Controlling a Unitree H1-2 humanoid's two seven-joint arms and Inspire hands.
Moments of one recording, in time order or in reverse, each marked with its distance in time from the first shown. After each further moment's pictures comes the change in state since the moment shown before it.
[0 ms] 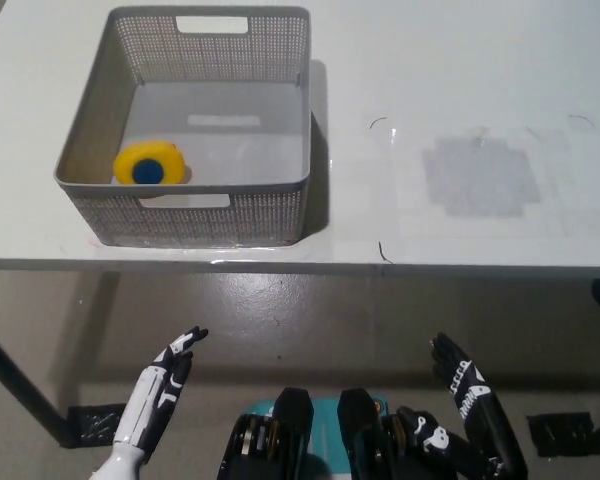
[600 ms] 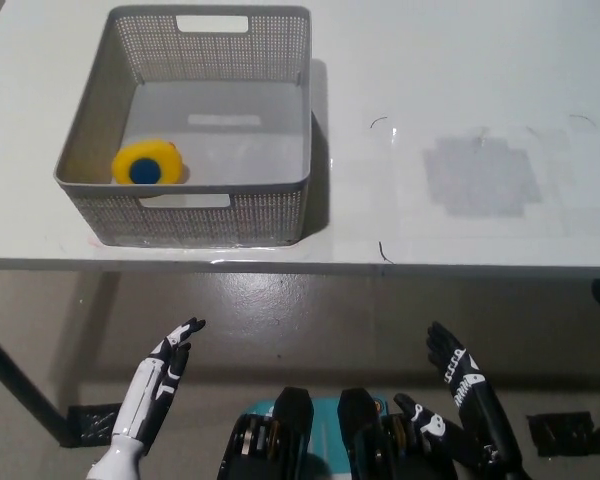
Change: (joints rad) left_arm -0.014 0.000 0.000 -0.001 -0.008 0.000 0.017; right_arm -0.038 0.003 0.000 0.030 -0.004 -0.018 -0.004
